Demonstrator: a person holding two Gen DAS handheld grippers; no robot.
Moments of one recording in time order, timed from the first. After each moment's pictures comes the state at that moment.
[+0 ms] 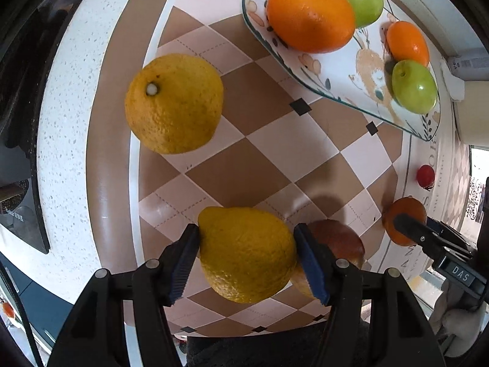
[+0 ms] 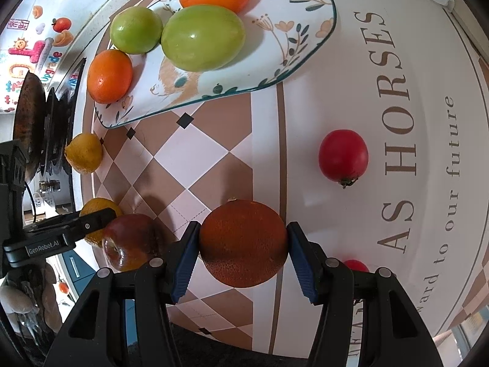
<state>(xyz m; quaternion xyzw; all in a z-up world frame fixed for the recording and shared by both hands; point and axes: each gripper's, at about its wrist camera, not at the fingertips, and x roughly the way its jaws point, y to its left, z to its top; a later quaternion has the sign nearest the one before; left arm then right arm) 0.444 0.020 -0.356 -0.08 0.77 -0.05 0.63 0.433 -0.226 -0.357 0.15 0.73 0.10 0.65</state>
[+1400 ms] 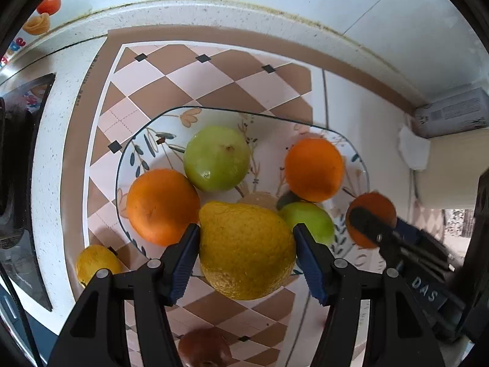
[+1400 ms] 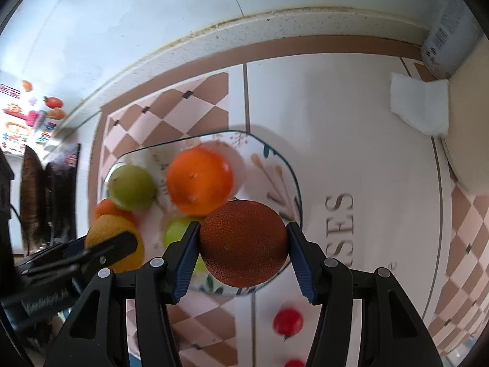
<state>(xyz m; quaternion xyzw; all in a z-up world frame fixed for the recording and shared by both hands) 0.557 -0.058 -0.296 -0.08 0.70 -0.06 0.71 0.569 -0.265 -0.307 0.13 0.66 0.06 0.74</state>
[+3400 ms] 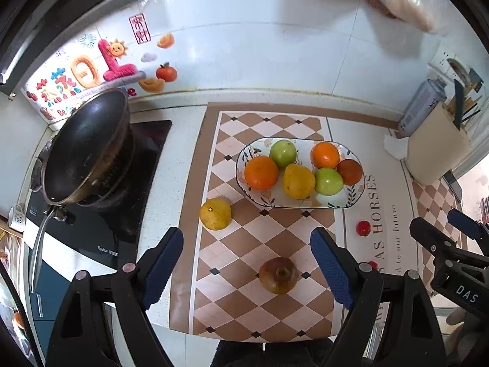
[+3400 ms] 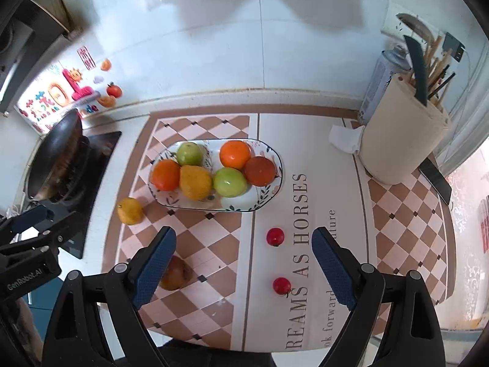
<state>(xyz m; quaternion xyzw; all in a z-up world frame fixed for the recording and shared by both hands) 0.385 -0.008 -0.131 0.01 0.53 0.01 0.85 0.380 -0.217 -0.124 0.03 0.54 0.03 0.84</state>
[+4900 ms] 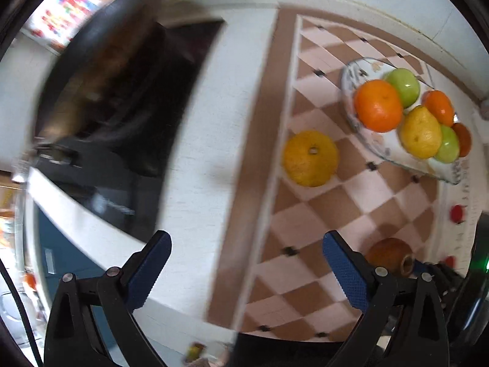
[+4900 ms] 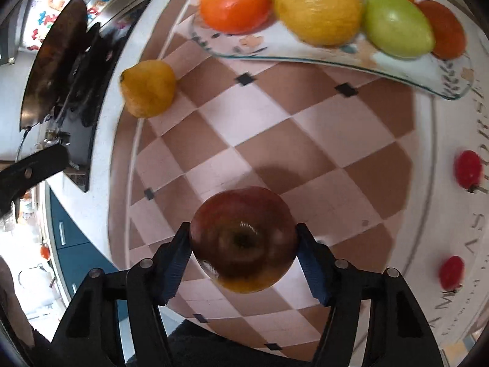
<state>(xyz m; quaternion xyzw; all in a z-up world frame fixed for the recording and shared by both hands) 0.437 0.092 -0.273 -0.02 0.68 0.10 0.72 0.398 -0.099 -0.349 0.07 0.72 0.16 0.67</state>
